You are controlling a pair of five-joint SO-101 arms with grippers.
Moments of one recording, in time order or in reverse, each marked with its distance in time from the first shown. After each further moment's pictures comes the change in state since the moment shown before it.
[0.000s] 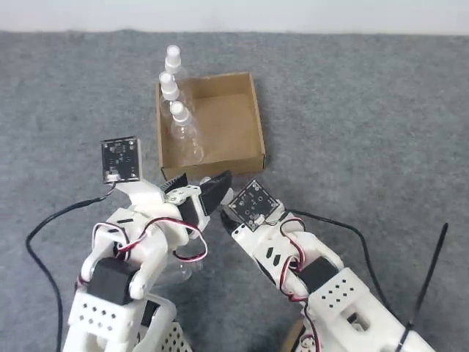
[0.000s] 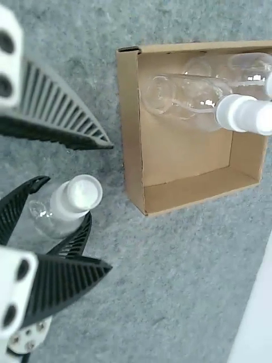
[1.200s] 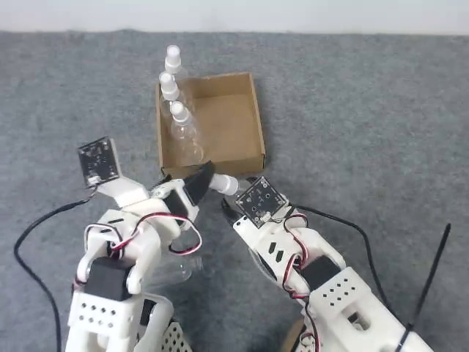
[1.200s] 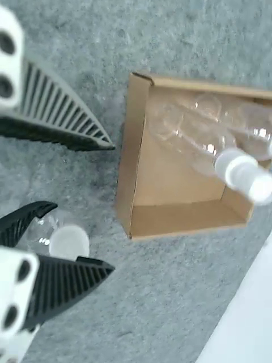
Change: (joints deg) left arm -5.3 -0.2 1.9 -0.5 6.4; right arm 2.1 0.0 0.1 -5.7 0.1
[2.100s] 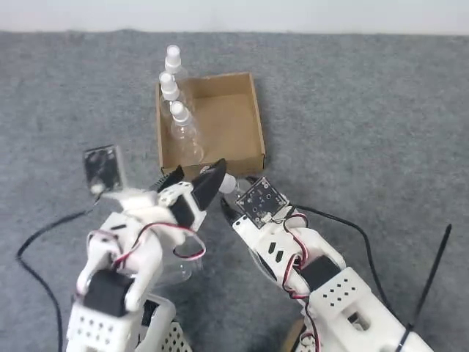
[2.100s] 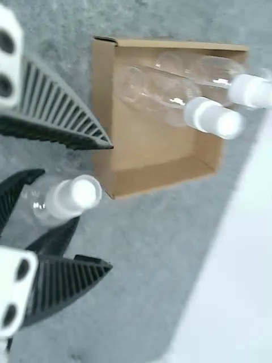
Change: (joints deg) left arm 3.9 -8.6 1.2 -3.7 -2.5; right arm -0.2 0.0 -0.1 0.0 -1.8
